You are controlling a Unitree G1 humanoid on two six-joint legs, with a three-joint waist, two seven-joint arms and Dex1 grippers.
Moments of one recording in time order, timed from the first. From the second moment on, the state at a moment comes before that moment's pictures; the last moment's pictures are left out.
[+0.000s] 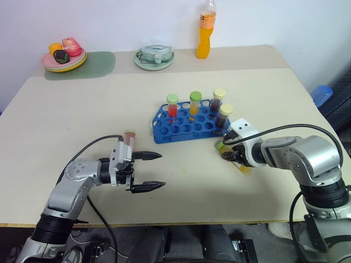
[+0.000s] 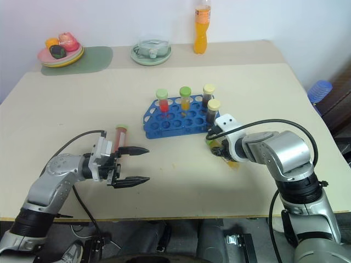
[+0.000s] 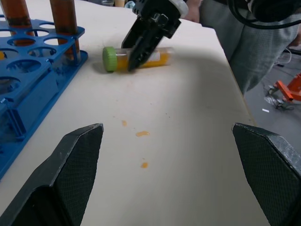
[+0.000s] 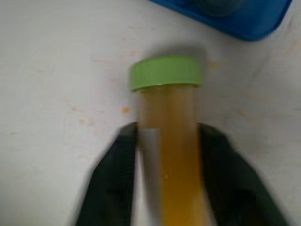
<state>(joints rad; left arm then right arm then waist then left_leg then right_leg) -0.16 0.61 -0.05 -0.15 -0.49 0.21 -1.26 -0.58 -0.69 0.14 -0.40 0.48 1.60 0.41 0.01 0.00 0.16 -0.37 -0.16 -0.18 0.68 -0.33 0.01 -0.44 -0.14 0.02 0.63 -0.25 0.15</state>
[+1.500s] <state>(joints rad) -0.17 0.61 -0.02 -0.12 -0.50 0.21 -1.26 -0.48 -0.13 0.05 0.27 0.20 -0.22 0.54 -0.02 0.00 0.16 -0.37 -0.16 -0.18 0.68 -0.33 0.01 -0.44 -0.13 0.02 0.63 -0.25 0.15</state>
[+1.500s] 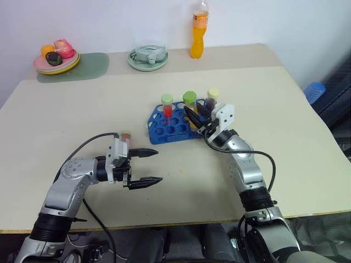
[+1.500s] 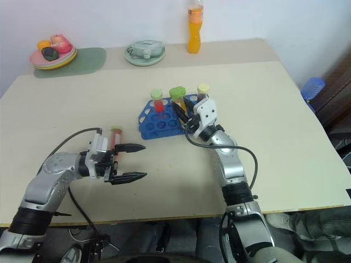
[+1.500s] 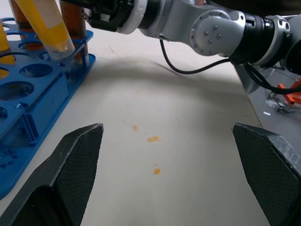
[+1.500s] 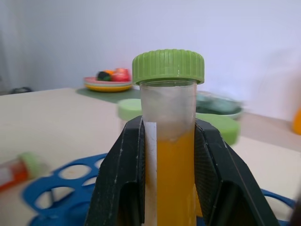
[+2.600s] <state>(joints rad) -0.12 0.56 0.04 -0.15 -0.56 0.24 -1.13 -0.51 -0.07 0.04 0.42 0.18 -0.36 0.55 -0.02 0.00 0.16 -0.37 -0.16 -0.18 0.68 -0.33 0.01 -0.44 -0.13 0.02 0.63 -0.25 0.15</state>
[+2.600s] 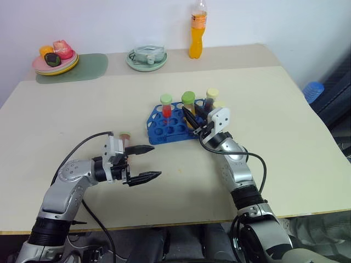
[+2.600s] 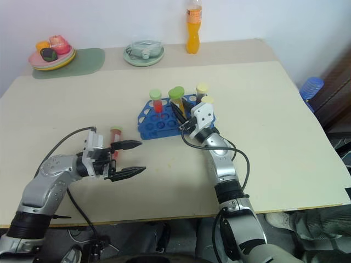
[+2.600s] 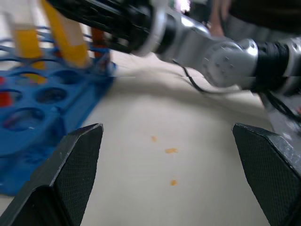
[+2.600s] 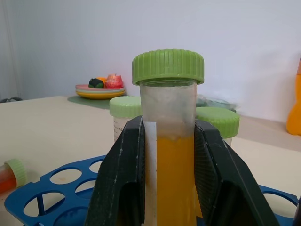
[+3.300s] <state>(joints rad) -0.06 0.53 0.11 -0.21 -0.60 0.23 -1.00 -0.50 -0.06 0.03 0.52 0.19 -0.40 0.58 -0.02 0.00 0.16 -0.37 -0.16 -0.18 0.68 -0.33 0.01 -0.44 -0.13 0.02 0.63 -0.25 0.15</state>
